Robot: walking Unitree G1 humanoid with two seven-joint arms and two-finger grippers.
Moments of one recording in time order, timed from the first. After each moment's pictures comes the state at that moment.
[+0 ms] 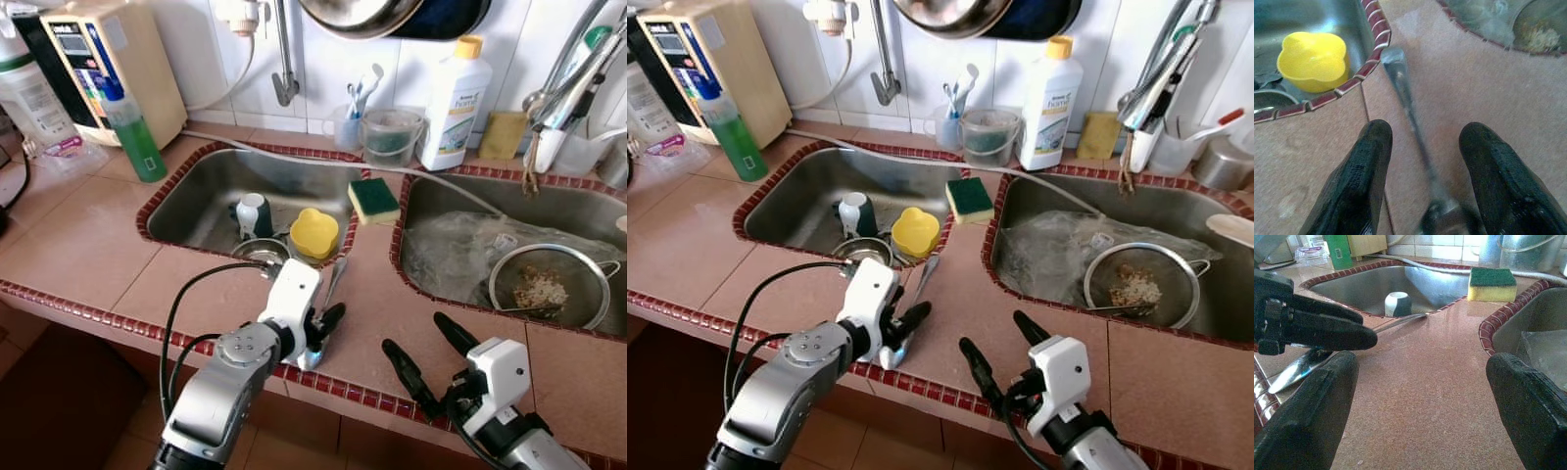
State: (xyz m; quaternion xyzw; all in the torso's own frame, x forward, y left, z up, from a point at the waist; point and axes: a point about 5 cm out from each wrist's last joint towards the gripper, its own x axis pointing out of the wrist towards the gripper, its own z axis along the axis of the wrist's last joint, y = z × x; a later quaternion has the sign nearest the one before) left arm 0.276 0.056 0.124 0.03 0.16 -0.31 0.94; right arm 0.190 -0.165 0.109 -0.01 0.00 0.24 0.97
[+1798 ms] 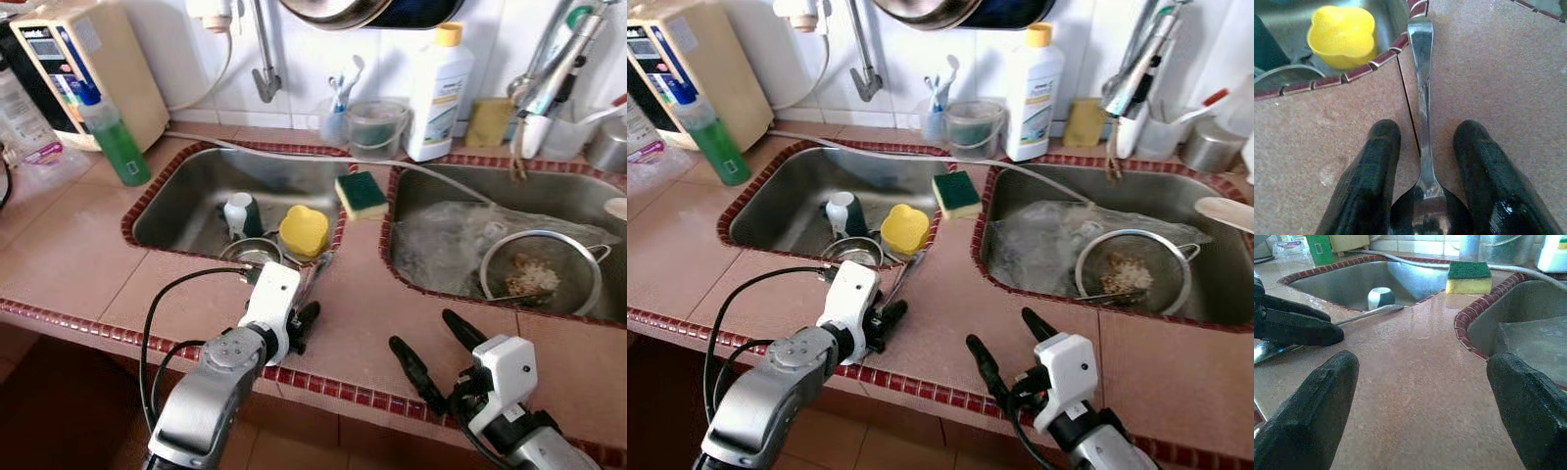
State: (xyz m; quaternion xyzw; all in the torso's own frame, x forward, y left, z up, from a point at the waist) left arm 0.271 0.077 0.117 0.04 0.21 -0.25 0.95; right arm 0.192 -0.170 0.115 -0.02 0.00 0.23 0.97
